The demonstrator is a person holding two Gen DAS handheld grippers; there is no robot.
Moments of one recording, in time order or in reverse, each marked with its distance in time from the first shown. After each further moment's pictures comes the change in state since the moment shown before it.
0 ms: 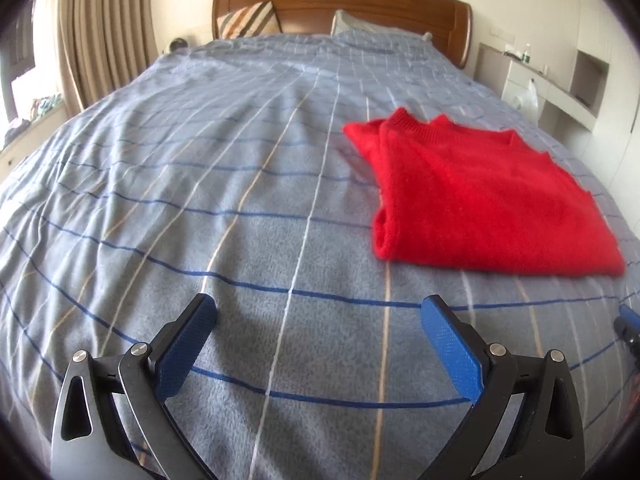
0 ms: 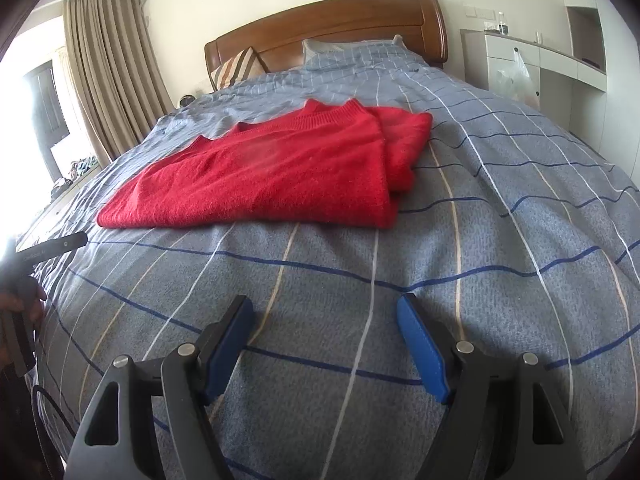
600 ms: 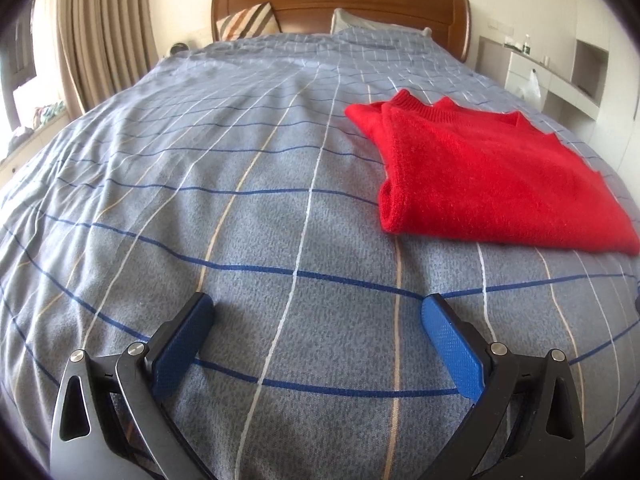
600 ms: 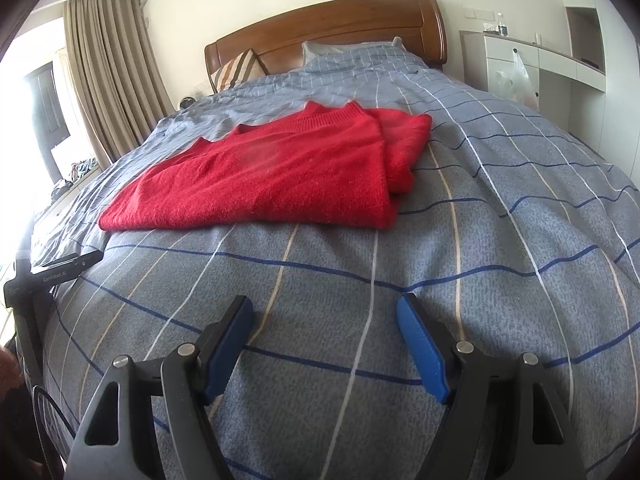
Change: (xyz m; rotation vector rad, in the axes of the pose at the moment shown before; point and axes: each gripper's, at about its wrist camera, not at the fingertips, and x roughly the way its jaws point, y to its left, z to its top) left arm 0.003 -0.003 -0.014 0.024 -0.051 0.021; right arm -0.002 0.001 -0.002 0.002 -0.007 0.001
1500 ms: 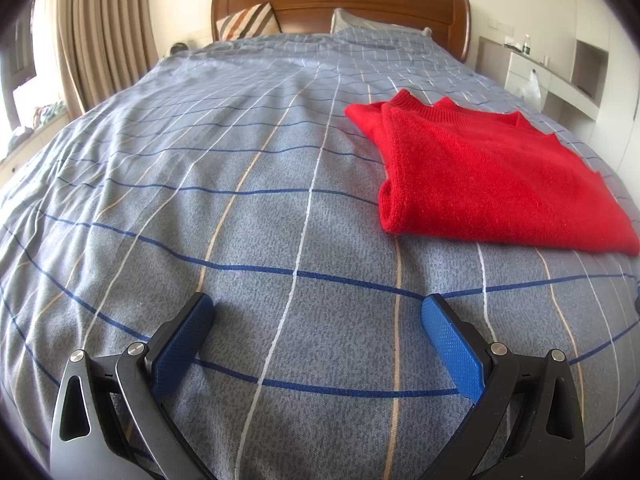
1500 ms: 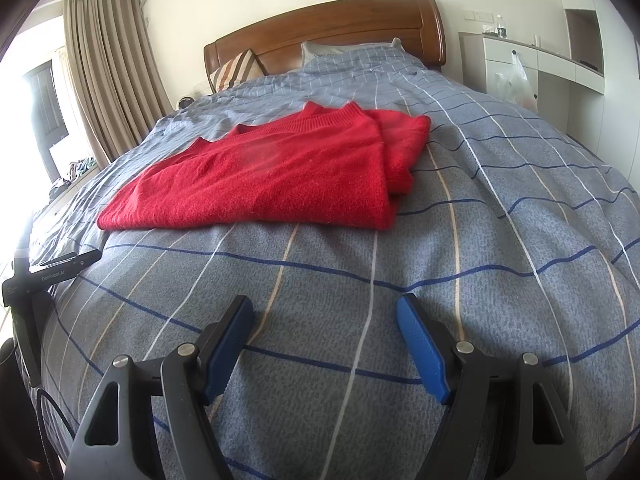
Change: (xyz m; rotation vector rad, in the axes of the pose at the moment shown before) left arm 0.000 0.000 0.000 0.001 0.000 0.001; right arm -0.001 0.001 0.000 -0.002 -0.002 -0.008
